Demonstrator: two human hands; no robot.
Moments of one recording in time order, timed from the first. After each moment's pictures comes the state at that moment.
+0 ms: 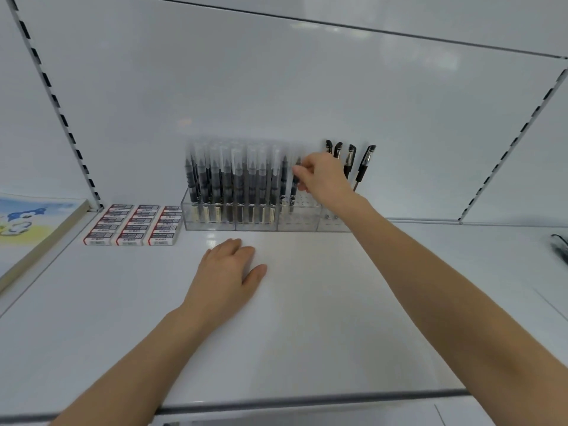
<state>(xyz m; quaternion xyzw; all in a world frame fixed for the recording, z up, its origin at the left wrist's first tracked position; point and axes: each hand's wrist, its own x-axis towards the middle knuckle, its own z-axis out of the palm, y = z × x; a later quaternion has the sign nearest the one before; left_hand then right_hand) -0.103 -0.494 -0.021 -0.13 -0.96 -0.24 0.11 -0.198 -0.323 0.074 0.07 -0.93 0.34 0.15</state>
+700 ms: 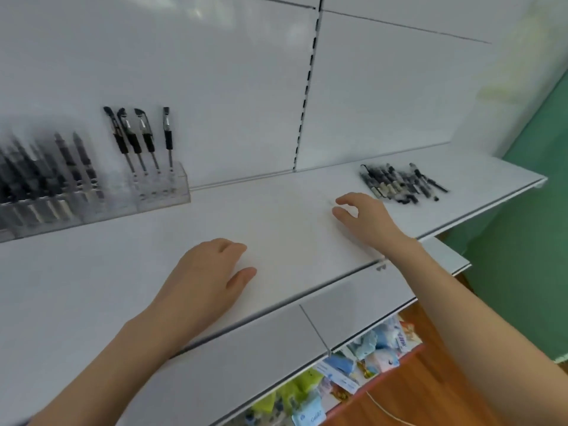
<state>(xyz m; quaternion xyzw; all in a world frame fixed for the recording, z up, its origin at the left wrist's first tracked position) -0.031 -0.314 0.005 -0.39 -0.90 -0.19 0.07 0.005 -0.040 0.017 -0.18 -0.95 0.22 0.15</state>
